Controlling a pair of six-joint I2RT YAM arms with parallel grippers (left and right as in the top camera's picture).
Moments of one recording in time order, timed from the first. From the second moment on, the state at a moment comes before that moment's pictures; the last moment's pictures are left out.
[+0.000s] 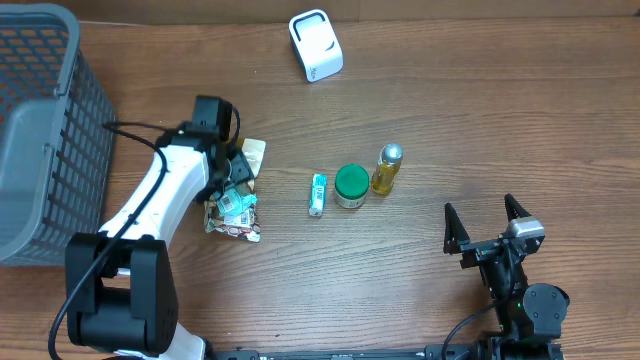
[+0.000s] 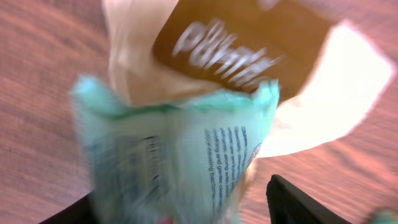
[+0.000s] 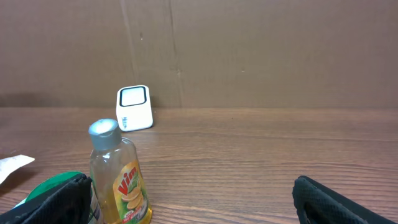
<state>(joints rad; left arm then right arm) -0.13 1.74 1.18 -0.79 -0.07 -0.58 -0.06 0.01 0.02 -0.01 -0.23 0.07</state>
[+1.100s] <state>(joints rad) -0.13 1.74 1.21 -0.82 0.03 -0.55 -0.06 0.01 0.02 -0.01 -0.23 0.07</state>
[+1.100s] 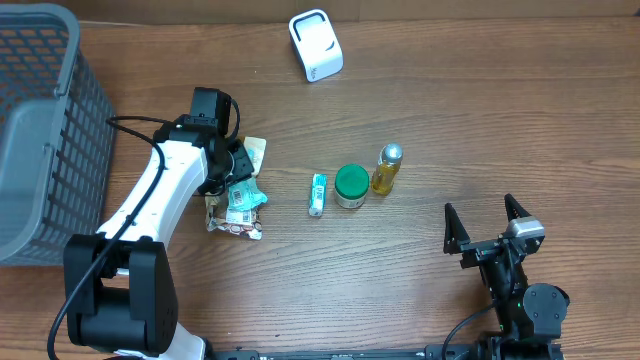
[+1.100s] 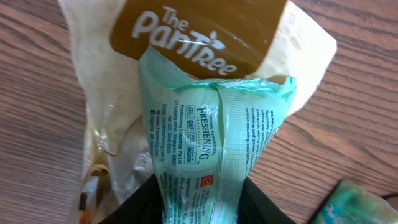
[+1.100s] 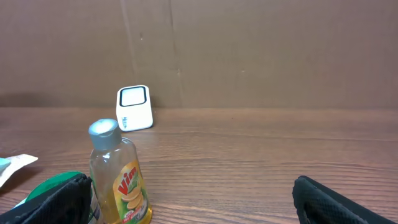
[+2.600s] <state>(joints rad) -0.32 1.89 1.21 -0.77 0.12 -0.55 -0.06 0.01 0.02 -0.01 -0.23 0.07</state>
